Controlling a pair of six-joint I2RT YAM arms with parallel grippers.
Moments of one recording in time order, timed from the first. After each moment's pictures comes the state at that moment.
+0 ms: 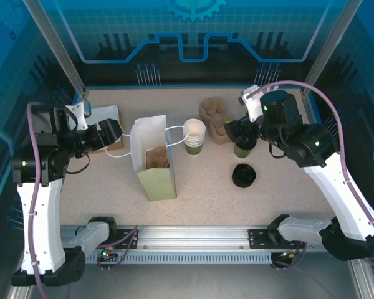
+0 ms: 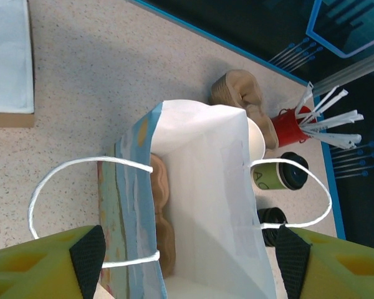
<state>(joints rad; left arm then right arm) 0.07 1.02 1.62 -1.31 0.41 -0.42 0.60 1.17 1.64 -1.08 0.22 -0.01</state>
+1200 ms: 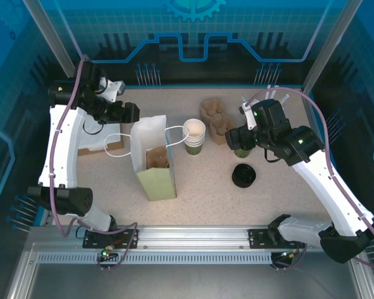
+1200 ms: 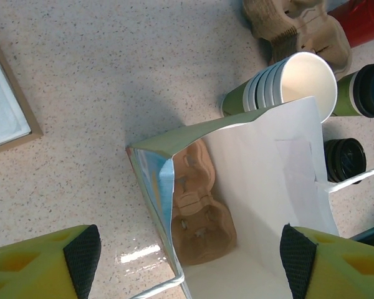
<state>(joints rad) -0.02 1.58 2.00 -1.53 0.37 -0.04 0.54 1.17 1.46 -1.07 0.18 0.12</state>
